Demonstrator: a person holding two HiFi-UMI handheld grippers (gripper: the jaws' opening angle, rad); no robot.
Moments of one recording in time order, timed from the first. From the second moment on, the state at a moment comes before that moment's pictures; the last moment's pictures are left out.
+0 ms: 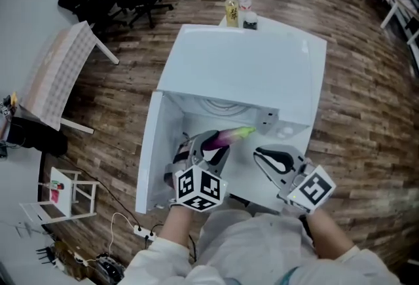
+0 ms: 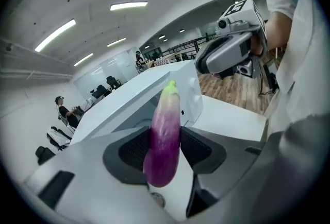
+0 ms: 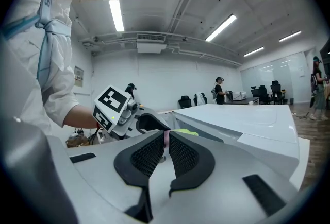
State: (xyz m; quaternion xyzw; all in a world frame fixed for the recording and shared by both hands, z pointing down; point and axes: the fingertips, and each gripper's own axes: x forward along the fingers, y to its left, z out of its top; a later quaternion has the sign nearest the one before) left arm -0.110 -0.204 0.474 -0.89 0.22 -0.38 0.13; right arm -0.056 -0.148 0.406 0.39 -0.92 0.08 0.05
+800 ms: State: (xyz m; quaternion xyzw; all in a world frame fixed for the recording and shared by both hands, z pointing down) left arm -0.093 -0.262 0.523 -0.83 0.19 -0.41 0.32; right arm -0.051 -0.173 0.458 0.51 -0.86 0.05 0.05
